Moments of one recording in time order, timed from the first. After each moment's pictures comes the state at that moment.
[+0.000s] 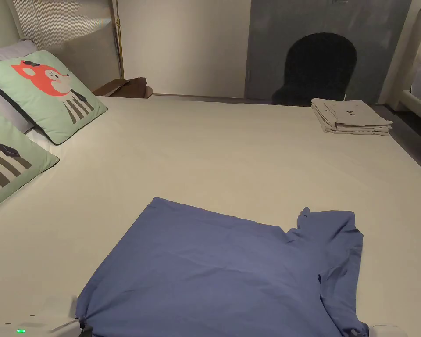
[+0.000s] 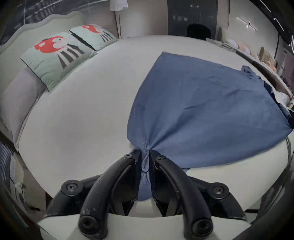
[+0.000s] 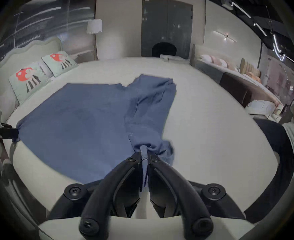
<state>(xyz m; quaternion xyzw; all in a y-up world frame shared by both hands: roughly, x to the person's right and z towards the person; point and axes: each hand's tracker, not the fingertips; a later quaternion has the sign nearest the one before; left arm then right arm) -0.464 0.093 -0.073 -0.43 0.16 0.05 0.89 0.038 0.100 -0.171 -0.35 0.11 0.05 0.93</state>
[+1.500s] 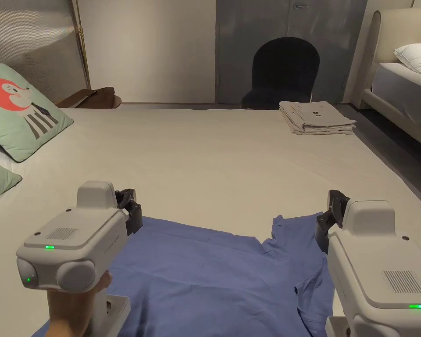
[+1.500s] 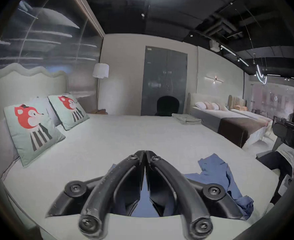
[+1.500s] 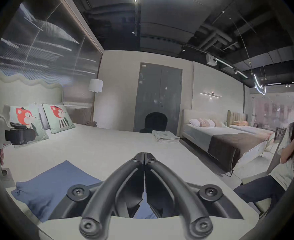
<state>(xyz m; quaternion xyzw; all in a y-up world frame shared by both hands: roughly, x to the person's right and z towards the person) -0.372 0.255 -0.196 -0.13 0.05 0.05 0.99 -0.010 0.272 -0.203 -0.02 0.08 0.05 1.00</state>
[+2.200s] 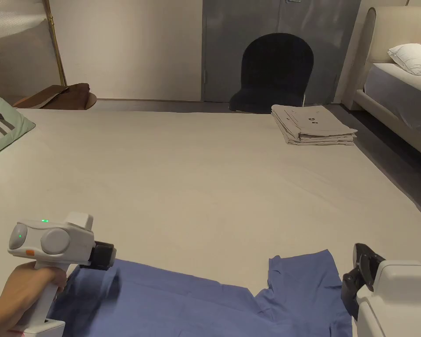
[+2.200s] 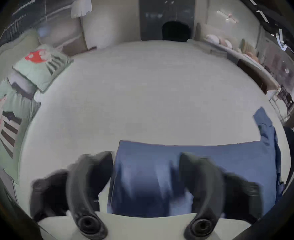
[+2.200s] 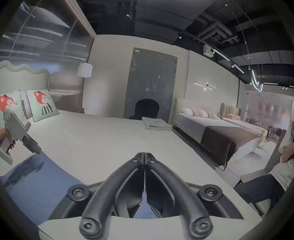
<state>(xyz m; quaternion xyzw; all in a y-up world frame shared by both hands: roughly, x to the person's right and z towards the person) -0.487 0.138 -0.459 -0.47 0.06 0.04 0.88 0.001 0.221 -0.329 -0.08 0.03 0.07 0.99</state>
